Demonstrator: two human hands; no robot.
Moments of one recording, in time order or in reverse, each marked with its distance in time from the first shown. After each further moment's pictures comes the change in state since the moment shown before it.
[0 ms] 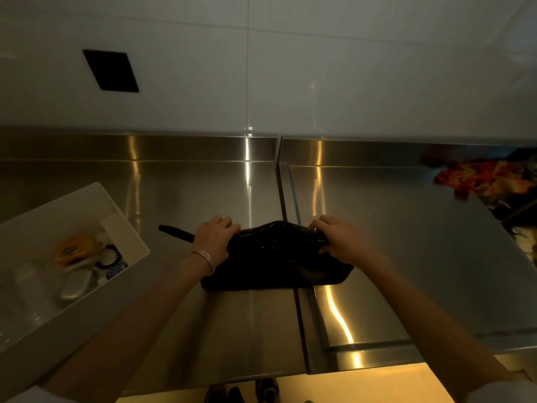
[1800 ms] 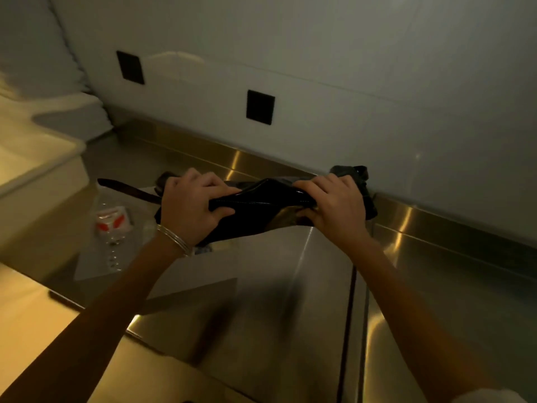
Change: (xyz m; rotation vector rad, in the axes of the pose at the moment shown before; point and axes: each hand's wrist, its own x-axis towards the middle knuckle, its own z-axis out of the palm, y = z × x) left_hand -0.122 -0.048 -0.191 0.023 0.559 -0.434; right_hand 0.095 -0.180 -0.097 -0.155 0.739 -0.620
